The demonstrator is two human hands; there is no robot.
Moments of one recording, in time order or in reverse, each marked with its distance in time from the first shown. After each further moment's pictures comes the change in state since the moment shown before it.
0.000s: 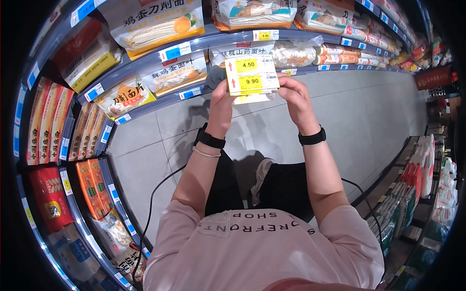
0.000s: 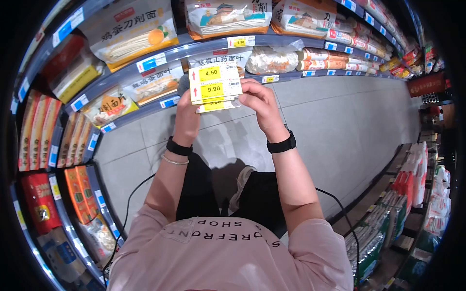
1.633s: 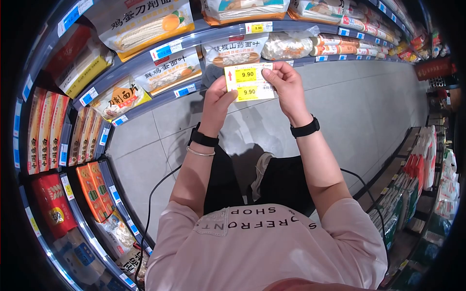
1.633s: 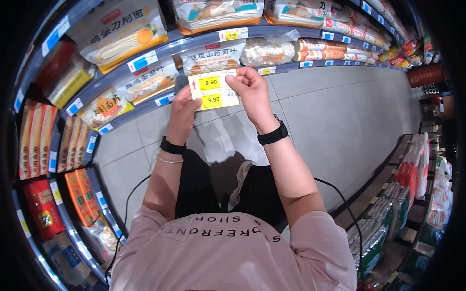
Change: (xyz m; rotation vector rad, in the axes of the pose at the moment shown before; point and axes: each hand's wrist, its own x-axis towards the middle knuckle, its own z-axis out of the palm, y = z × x) left_hand -0.002 -0.004 0.001 0.068 -0.132 -0.003; right_hand 0.009 0.017 0.010 0.126 0.265 0.148
